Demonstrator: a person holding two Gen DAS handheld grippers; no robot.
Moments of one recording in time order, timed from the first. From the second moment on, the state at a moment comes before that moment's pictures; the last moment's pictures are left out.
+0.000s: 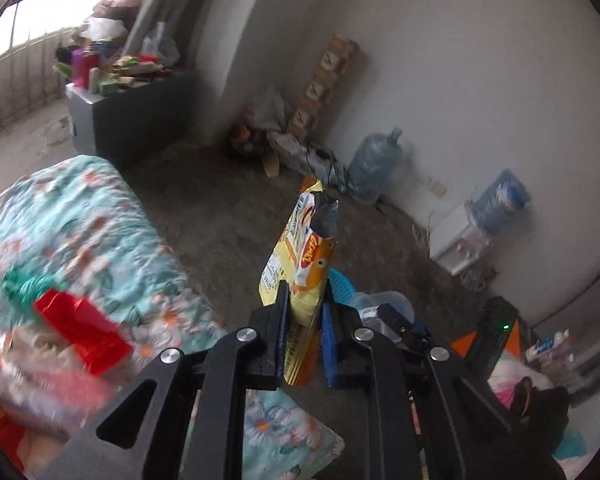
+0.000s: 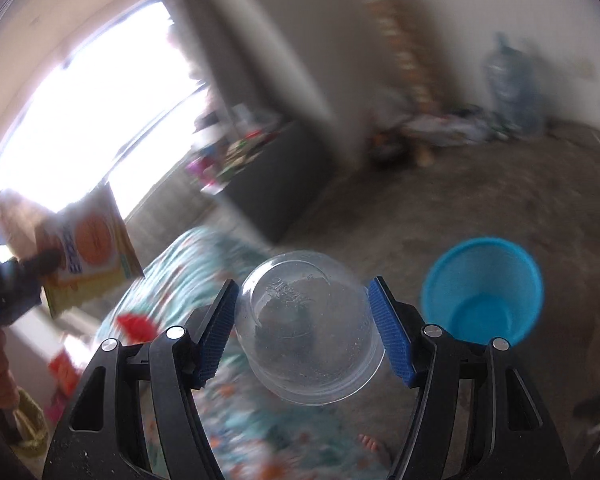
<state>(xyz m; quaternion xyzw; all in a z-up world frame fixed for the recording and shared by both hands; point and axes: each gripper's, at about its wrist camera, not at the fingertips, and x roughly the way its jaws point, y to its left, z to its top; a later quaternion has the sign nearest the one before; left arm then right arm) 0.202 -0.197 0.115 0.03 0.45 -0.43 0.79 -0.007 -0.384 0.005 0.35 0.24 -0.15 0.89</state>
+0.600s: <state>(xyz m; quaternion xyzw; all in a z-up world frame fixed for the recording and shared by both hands) 0.269 -0.529 -0.149 0.12 0.68 -0.37 0.62 0.016 -0.573 -0.208 0.54 0.29 -0.32 0.72</state>
